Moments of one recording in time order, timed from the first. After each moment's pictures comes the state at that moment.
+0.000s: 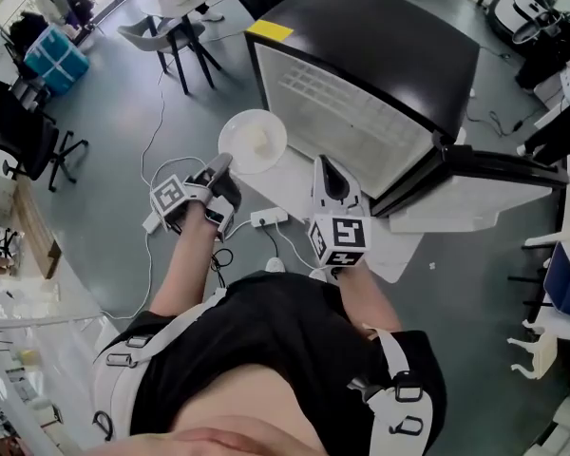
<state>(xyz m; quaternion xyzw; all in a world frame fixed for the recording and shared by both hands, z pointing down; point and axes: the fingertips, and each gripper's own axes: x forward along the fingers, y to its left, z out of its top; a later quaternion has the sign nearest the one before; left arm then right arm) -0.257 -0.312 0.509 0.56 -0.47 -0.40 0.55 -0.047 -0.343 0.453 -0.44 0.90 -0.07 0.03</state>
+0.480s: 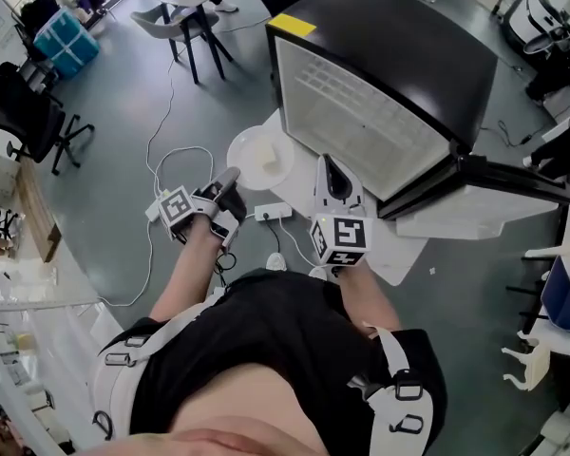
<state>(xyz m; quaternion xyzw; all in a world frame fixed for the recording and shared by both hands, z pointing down) -0.257 -0.271 0.538 0.55 -0.48 -0.39 0.57 -0.068 -0.338 0.458 -0.42 0.90 -0.06 0.03</state>
